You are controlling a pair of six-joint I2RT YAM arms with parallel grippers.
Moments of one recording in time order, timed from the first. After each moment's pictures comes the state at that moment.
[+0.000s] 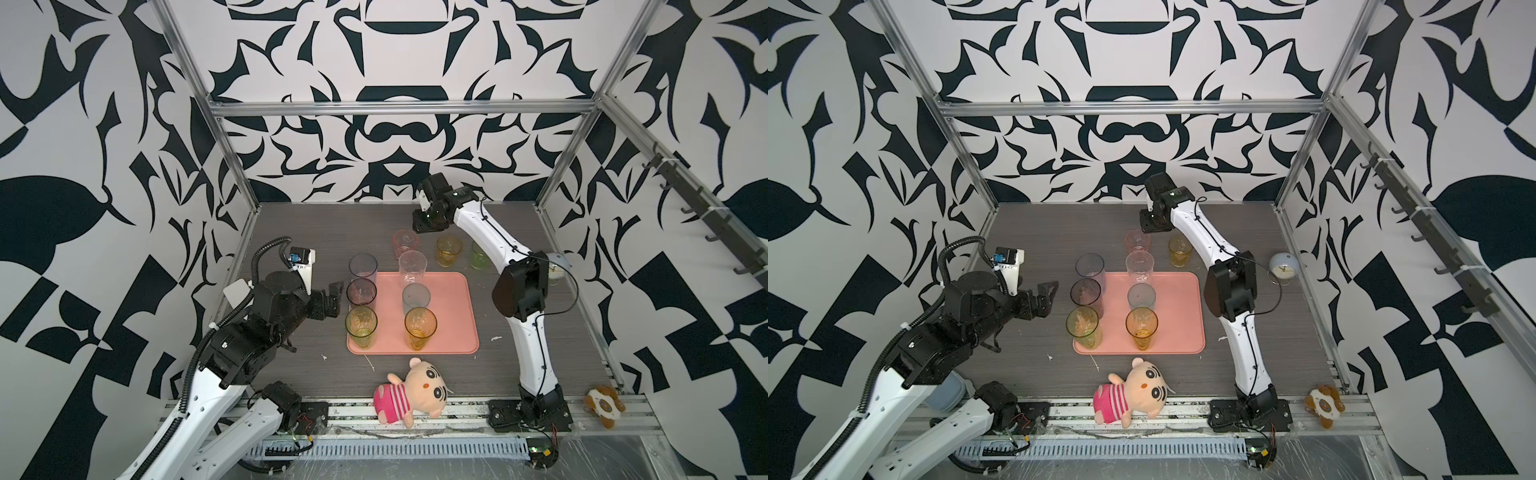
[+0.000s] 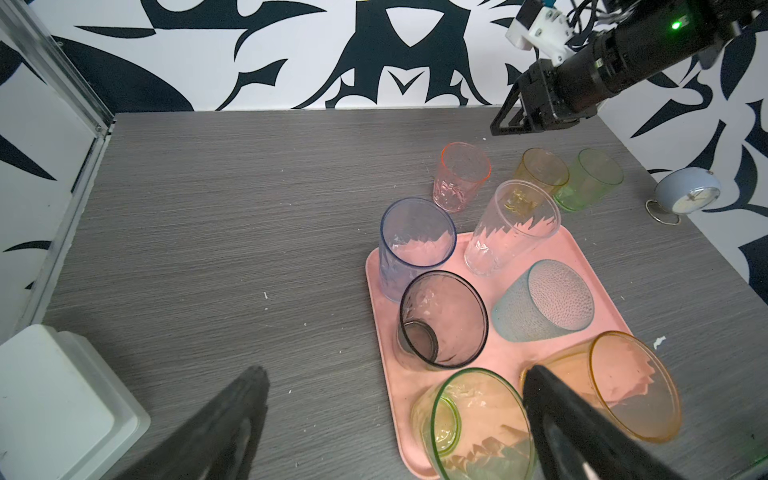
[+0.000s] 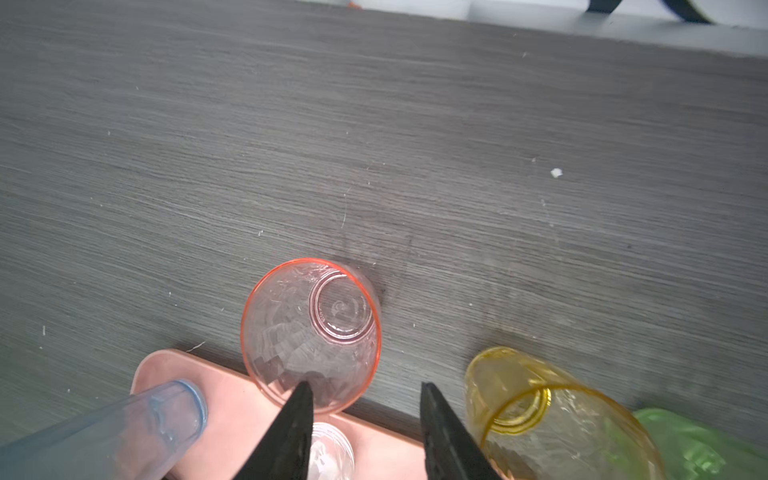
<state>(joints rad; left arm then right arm) -0.60 0.70 0.97 -0.79 -0.19 -0.28 0.45 2.29 2.28 -1.01 -0.07 0.26</state>
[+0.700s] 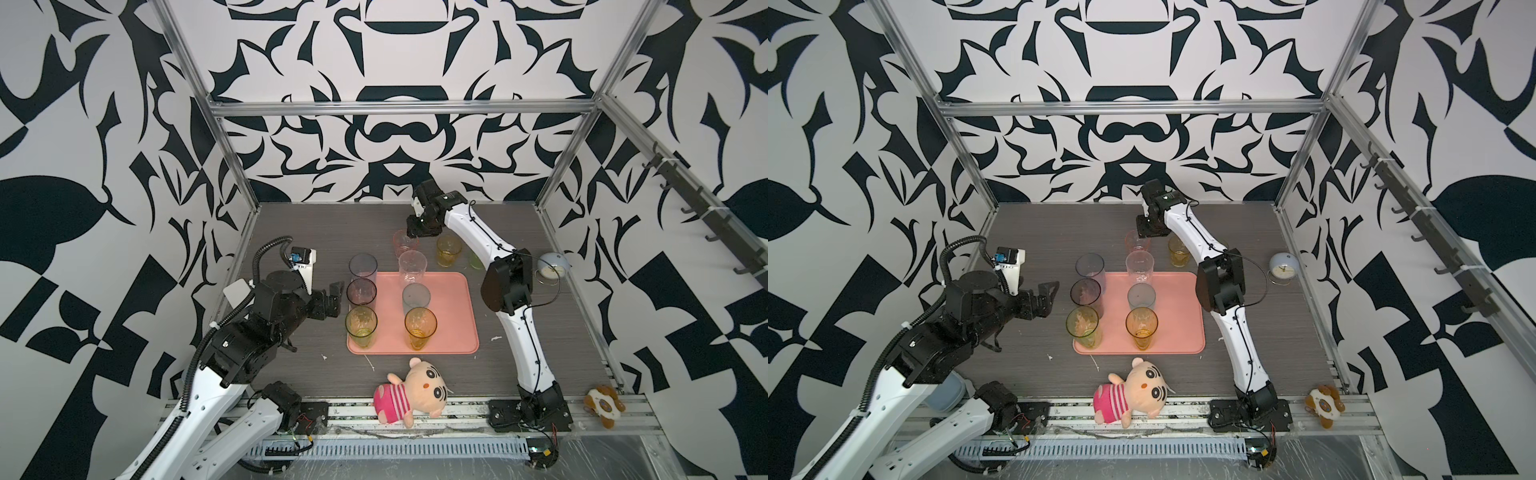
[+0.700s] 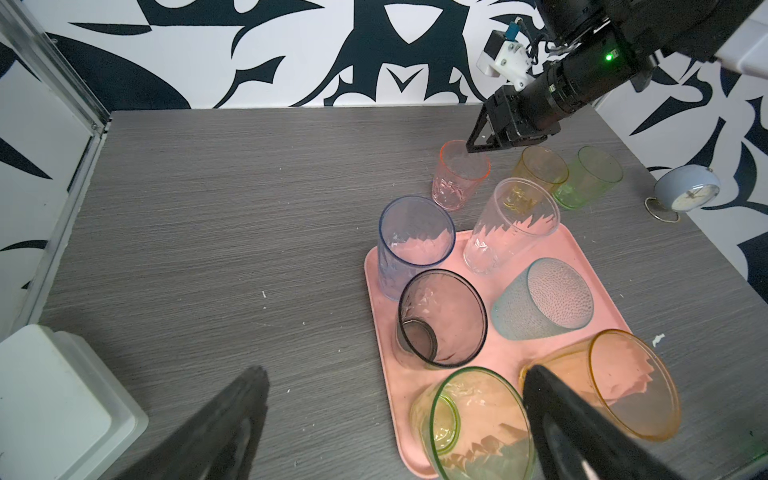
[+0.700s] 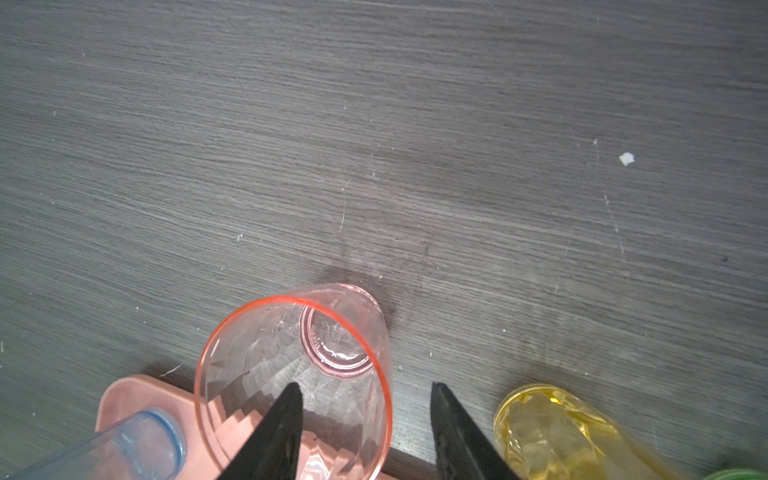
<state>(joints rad) -0.60 0.70 0.97 -0.79 -0.18 -0.28 0.45 2.41 2.38 -1.04 -0.09 0.27</state>
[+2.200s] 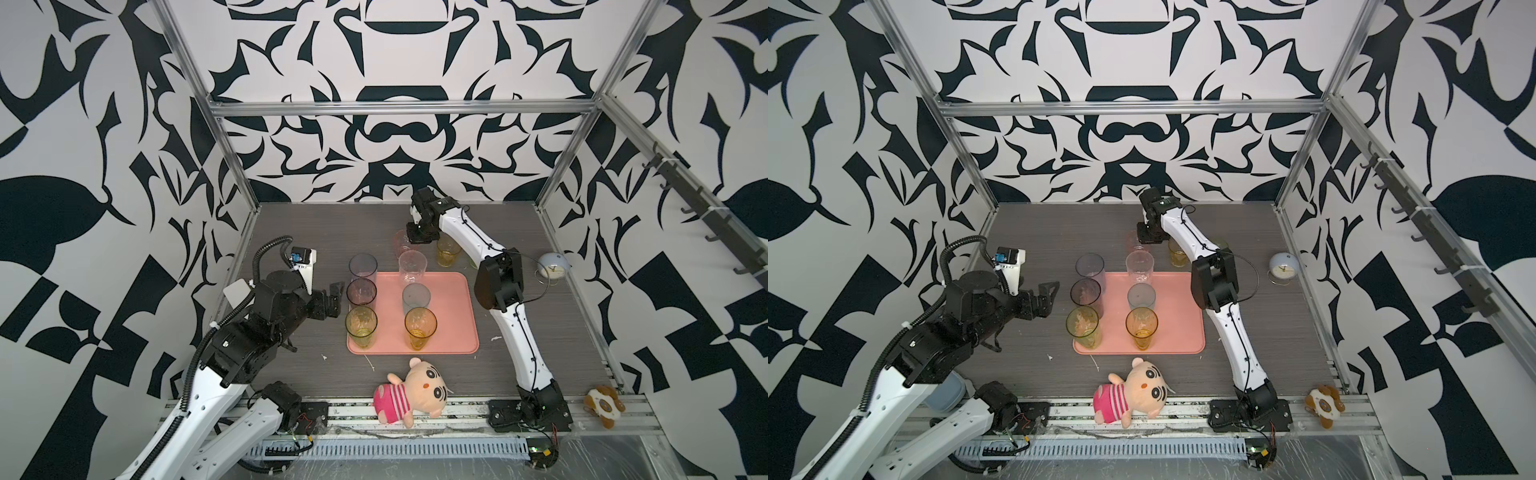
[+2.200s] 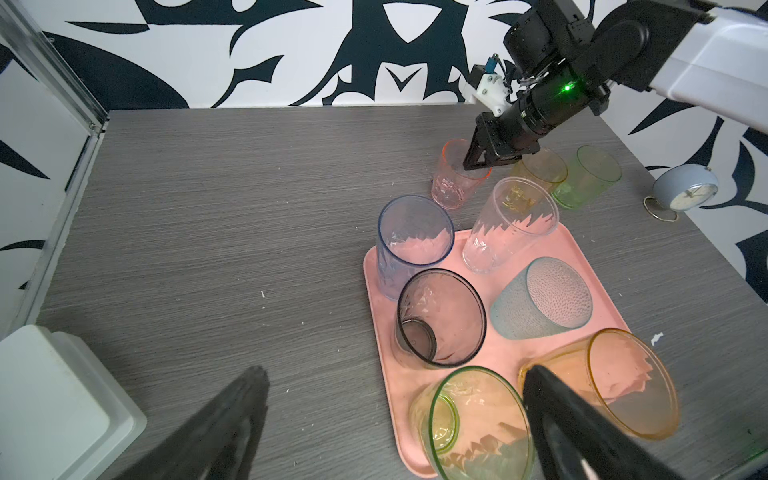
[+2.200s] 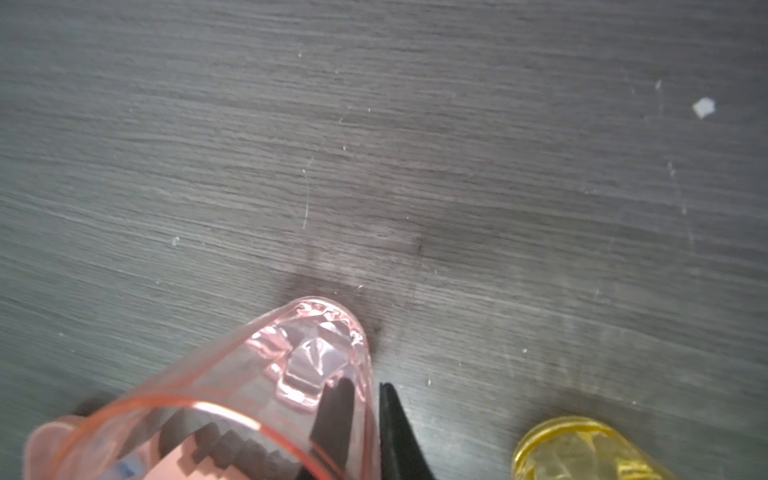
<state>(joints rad) -0.60 0.70 0.97 -0.79 -0.18 -0.28 0.44 2.52 2.42 -1.06 -0.08 0.30</state>
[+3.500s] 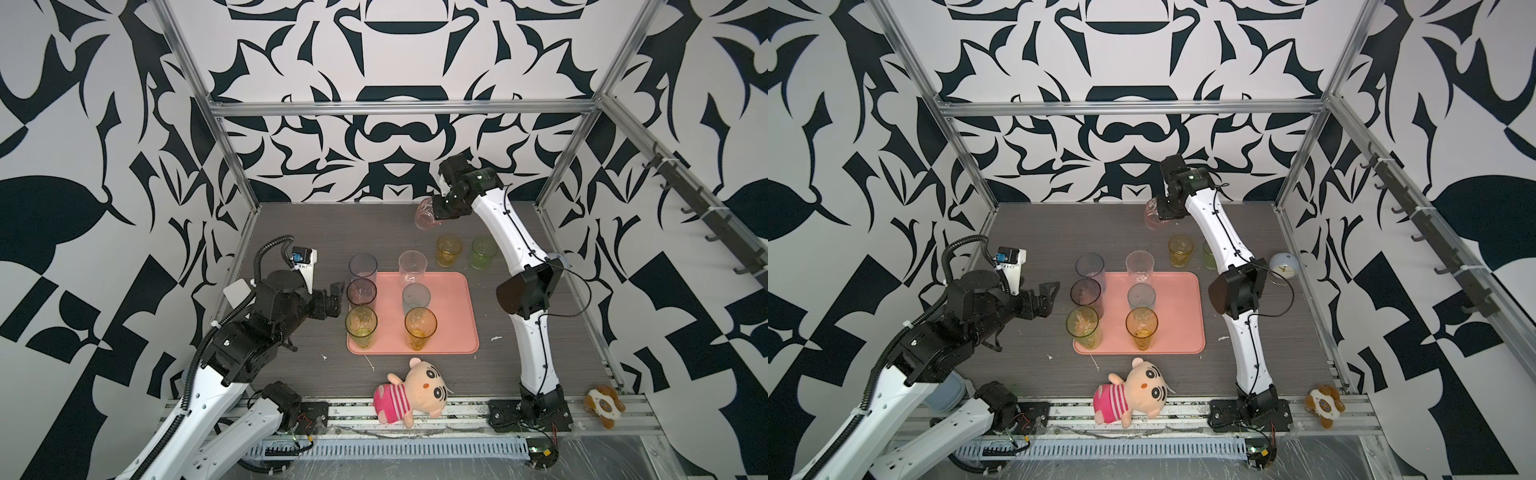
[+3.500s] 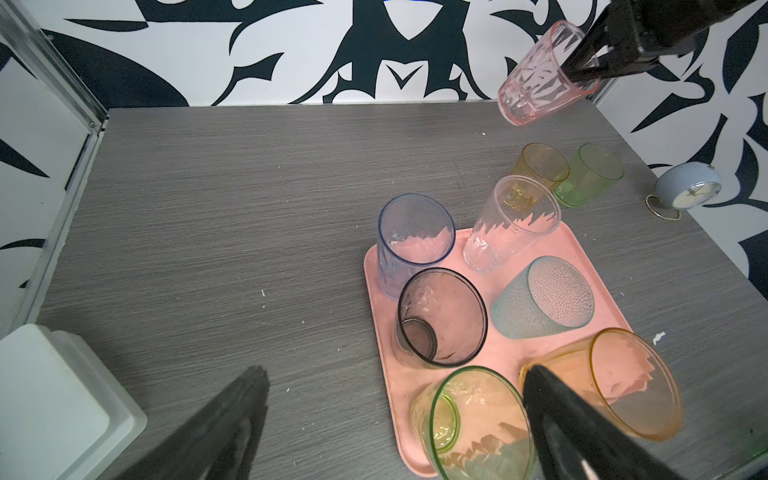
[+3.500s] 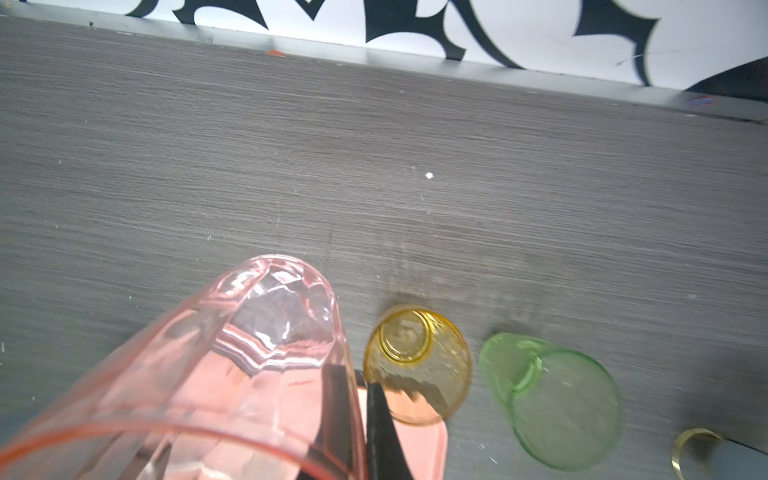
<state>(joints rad) -0.60 0.71 0.97 -0.79 -0.18 -0.28 0.39 2.24 2.56 -1.34 0.08 0.22</state>
